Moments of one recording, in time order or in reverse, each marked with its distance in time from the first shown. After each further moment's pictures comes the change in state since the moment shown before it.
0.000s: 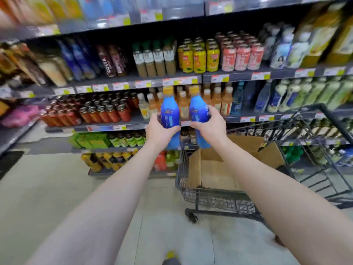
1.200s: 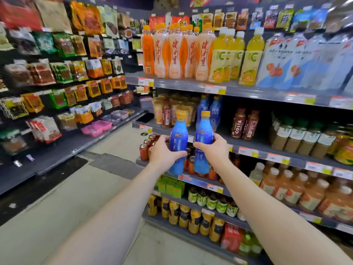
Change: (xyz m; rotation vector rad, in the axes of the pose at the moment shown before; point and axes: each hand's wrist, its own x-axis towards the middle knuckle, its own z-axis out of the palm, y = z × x) left_hand 0.268 -0.212 -0.486 -0.017 0.227 0.006; right_hand 0.036 -0.314 0.530 0.125 -0.241 -0.128
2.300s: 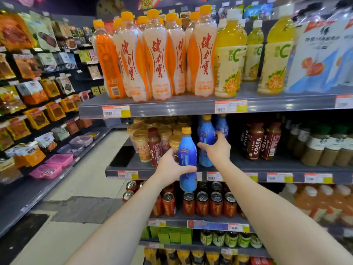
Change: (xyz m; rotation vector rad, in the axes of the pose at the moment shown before) left_hand 0.290 -0.067 0.061 -0.039 -0.453 0.087; right_hand 0.265 0.041 0.117 -0.110 0.368 0.038
